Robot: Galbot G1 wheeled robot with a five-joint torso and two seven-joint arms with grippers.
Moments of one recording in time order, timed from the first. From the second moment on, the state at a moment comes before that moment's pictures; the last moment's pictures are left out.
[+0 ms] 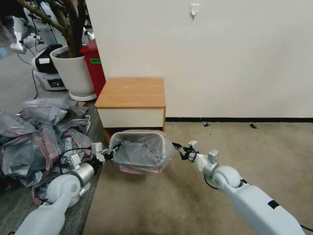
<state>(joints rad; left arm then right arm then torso) 1.29 -0.98 -0.51 -1.79 -0.98 0.35 0.21 -0.95 0.94 -0.02 1.50 0.70 0.02 -0.30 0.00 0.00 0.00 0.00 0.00</state>
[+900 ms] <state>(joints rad) 1.29 -0.98 -0.51 -1.78 -0.92 0.30 0.16 -1.12 0.96 0.23 1.86 0.71 -0.11 -0.51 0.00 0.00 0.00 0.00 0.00</state>
